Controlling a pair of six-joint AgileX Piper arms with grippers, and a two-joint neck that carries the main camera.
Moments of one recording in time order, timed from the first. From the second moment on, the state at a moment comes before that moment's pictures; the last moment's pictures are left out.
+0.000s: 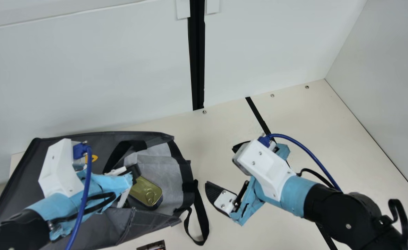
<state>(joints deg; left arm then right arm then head) -31.5 84.4 -70.0 -30.6 32.3 -8.0 8.3 58.8 -47.4 34.9 31.4 -52.3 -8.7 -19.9</state>
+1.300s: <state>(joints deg) -31.5 84.4 -70.0 -30.6 32.3 -8.0 -4.3 46.9 -53.8 9.6 40.7 -30.5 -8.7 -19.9</state>
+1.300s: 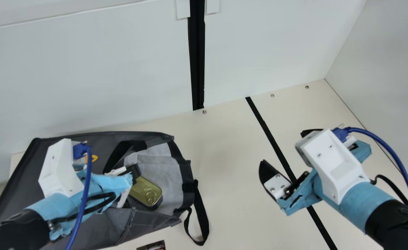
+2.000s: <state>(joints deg) -31.5 84.4 -70.0 -30.6 32.3 -8.0 -8.3 46.2 -62.1 -0.9 49.1 -19.4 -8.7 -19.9</state>
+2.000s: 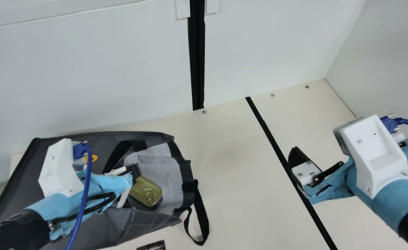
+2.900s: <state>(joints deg) -31.5 84.4 -70.0 -30.6 32.3 -8.0 -7.1 47.9 -72.7 -12.7 63.3 -8.2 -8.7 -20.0</state>
